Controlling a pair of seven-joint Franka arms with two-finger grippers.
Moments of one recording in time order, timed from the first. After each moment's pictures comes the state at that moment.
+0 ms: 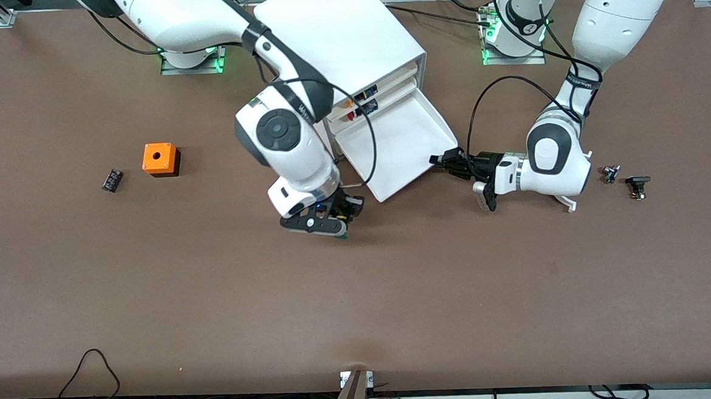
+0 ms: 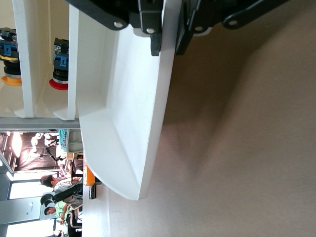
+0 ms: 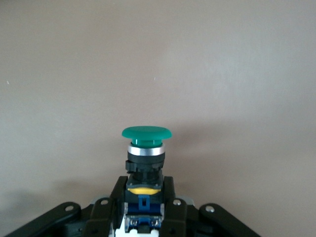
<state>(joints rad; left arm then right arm) -0.02 0.56 -0.16 -2.03 -1.08 1.91 0.95 0.52 0.74 0.24 -1.23 -0.10 2.18 1.05</state>
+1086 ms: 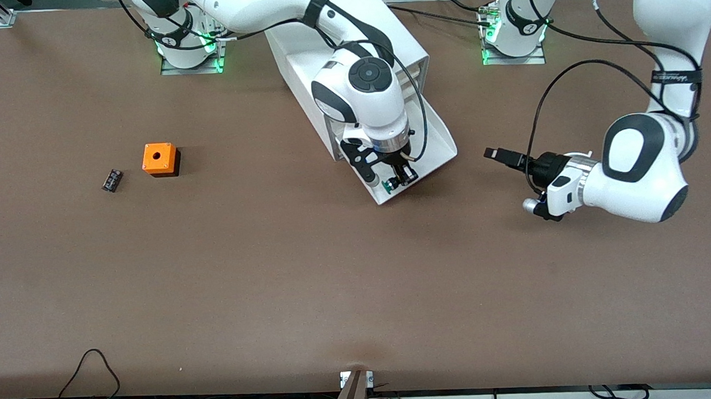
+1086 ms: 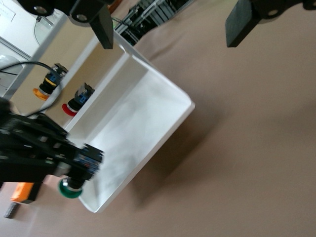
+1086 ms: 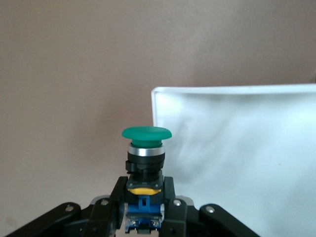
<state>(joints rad) 0.08 0.48 -0.14 -1.61 -0.56 1.43 0.21 0.79 0.88 0.15 -1.11 -0.11 2.23 2.01</state>
